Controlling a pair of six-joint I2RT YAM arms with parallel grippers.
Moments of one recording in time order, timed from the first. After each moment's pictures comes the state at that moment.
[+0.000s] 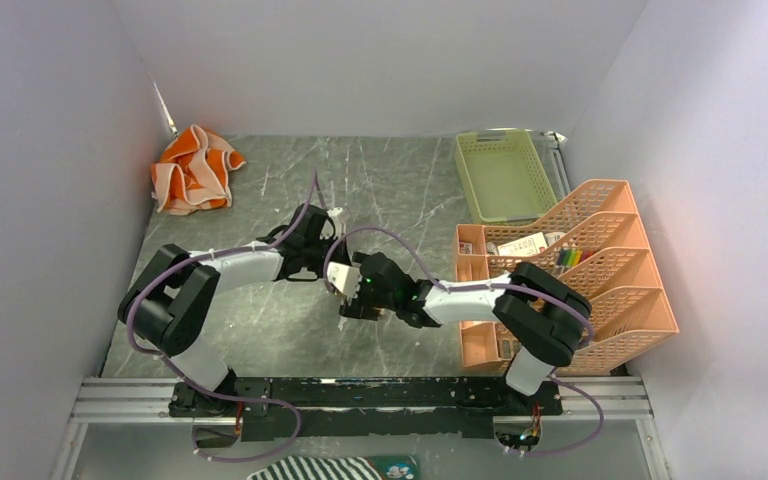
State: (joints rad) left arm -0.58 1.64 0.81 0.00 0.37 -0.47; right arm 1.00 1.65 0.71 0.28 0.08 -0.57
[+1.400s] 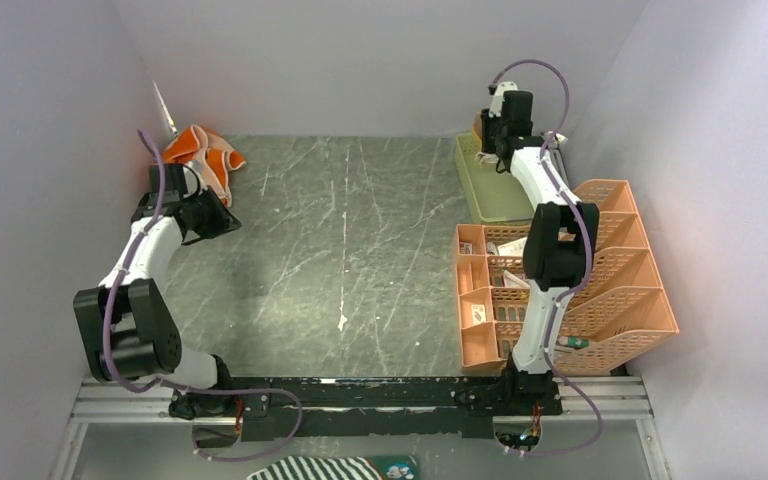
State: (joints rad) left arm 0.17 1.43 1.00 -0.43 0.35 -0.37; right arm 0.06 2.02 1.75 -0.22 0.00 -0.12
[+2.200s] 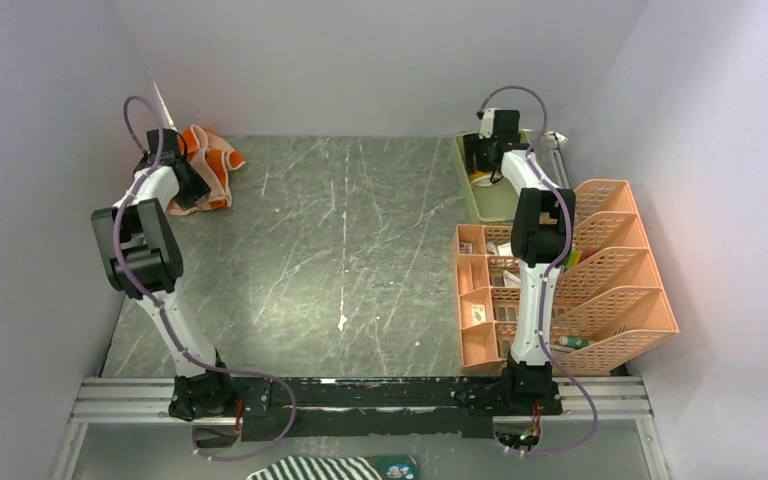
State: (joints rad) left arm 0.26 1.97 1.49 -0.44 -0.07 -0.45; right arm 0.00 2.41 1.99 -0.33 -0.10 -0.16
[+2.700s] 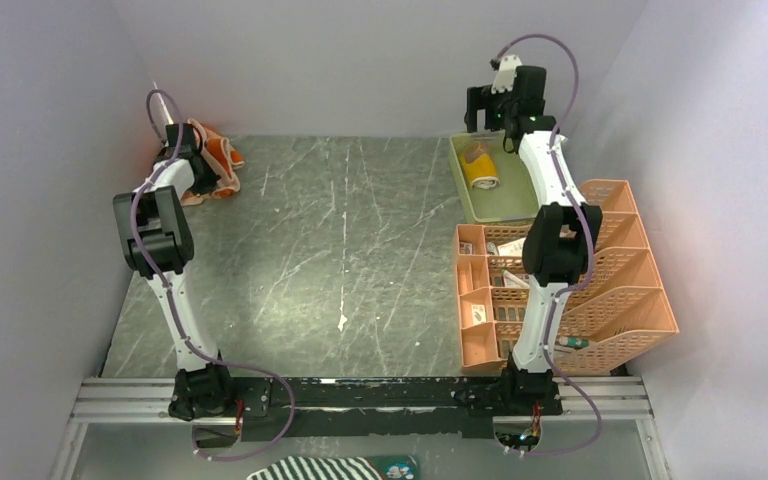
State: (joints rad) left arm 0.21 2.24 1.72 -0.38 -0.10 -0.43; right arm 0.01 2.16 2.03 -0.36 -0.22 -0.14
